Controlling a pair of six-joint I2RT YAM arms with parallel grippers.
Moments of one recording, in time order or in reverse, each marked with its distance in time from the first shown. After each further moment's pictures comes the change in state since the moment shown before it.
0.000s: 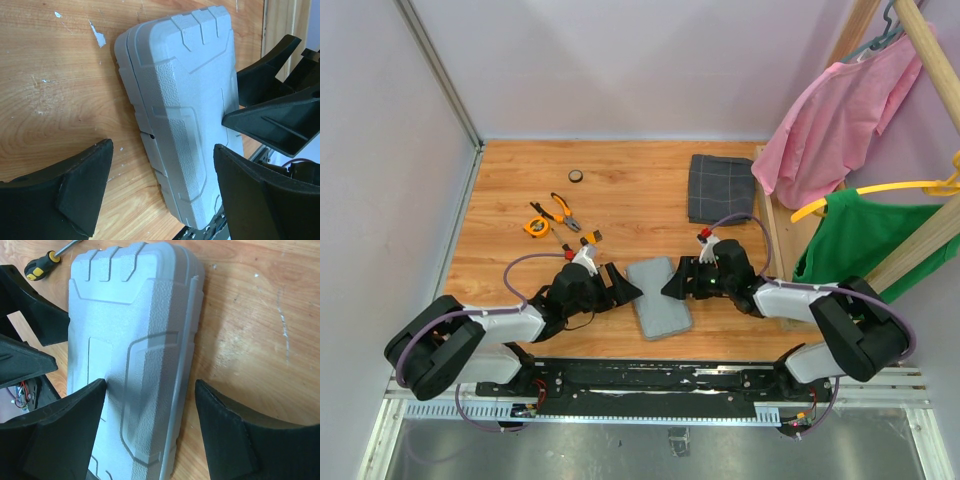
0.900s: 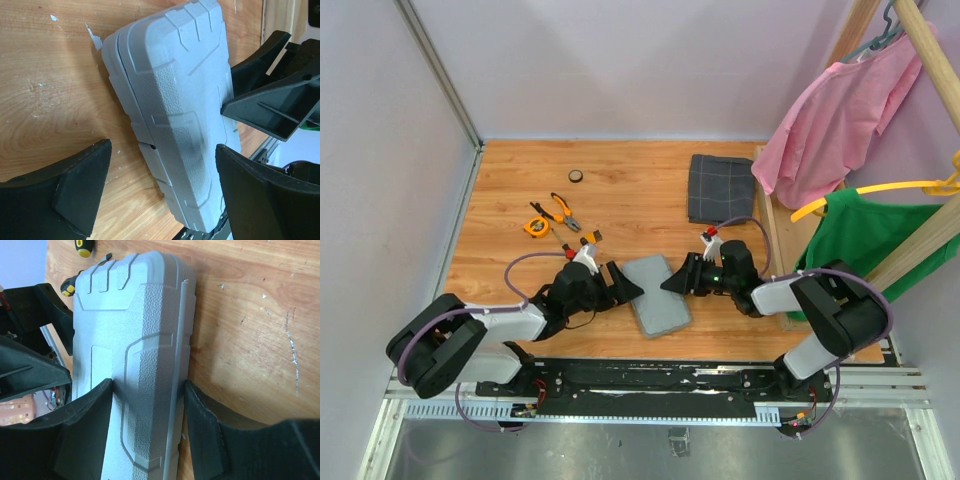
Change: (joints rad) left arm 0.000 0.006 0.007 0.001 0.001 -0.002; right arm -0.062 0.155 -0.038 0.257 -0.122 0.089
